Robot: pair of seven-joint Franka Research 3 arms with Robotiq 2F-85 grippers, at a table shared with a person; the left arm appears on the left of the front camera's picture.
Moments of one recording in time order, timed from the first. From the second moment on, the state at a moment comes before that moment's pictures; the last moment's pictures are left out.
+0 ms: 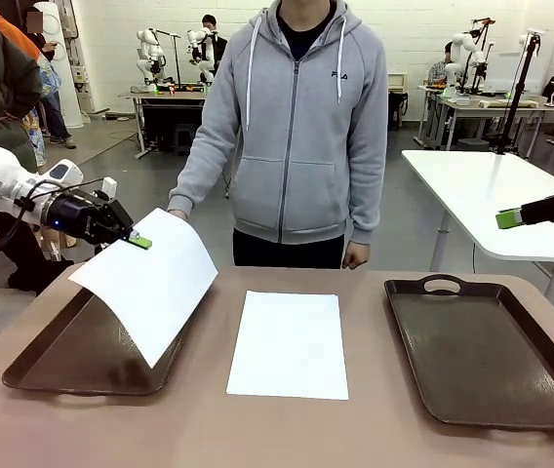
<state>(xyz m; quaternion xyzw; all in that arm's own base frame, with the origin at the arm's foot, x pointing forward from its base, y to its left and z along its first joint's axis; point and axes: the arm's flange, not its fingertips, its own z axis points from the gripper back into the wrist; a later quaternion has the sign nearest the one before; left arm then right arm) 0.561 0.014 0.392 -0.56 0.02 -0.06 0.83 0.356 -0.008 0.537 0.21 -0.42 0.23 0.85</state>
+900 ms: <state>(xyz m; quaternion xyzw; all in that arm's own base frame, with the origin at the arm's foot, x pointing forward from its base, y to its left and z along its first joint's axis) 0.555 0.054 0.315 -0.51 0.01 0.02 0.86 0.356 -0.008 0.537 0.21 -0.42 0.23 0.85</state>
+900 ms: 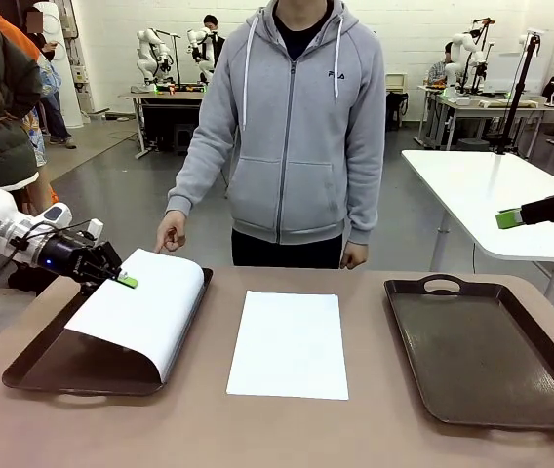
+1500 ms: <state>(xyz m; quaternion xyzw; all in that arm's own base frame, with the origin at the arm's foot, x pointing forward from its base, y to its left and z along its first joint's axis) 0.530 0.058 0.350 -0.35 -0.01 -0.01 0.94 0.356 -0.008 0.537 0.21 -0.42 0.23 0.85</state>
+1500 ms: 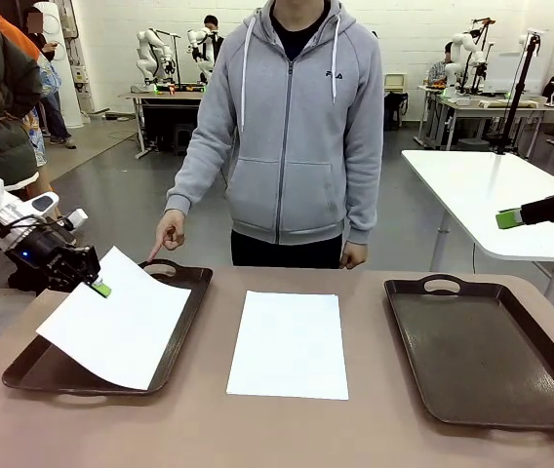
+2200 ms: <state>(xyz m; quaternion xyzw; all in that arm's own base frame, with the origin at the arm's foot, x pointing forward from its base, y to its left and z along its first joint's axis) 0.540 0.060 0.341 -0.30 -0.02 -0.01 0.95 0.356 -0.008 0.537 0.21 -0.42 0.23 0.85</state>
